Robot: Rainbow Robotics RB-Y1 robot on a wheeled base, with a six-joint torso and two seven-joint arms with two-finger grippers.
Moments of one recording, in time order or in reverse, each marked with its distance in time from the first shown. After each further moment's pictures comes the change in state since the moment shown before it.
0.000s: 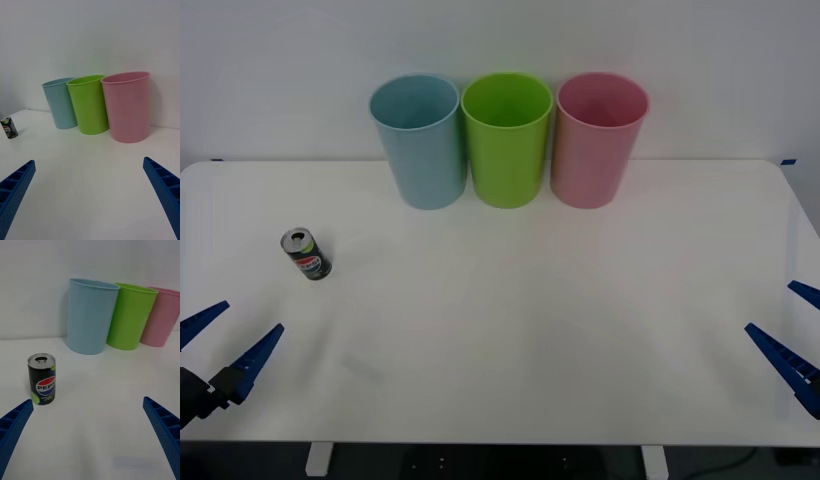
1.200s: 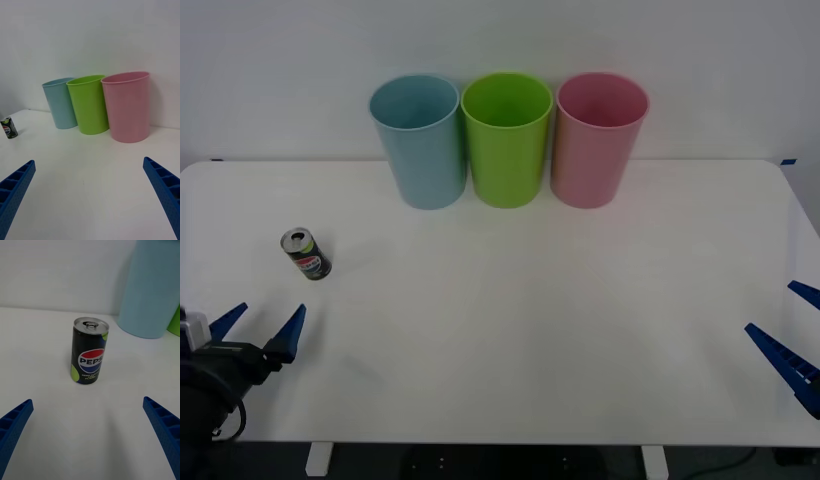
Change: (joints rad) right arm 0.000 0.000 0.000 0.000 0.000 0.000 0.000; left arm -0.141 -0.078 -0.150 0.165 -0.032 0.400 -0.068
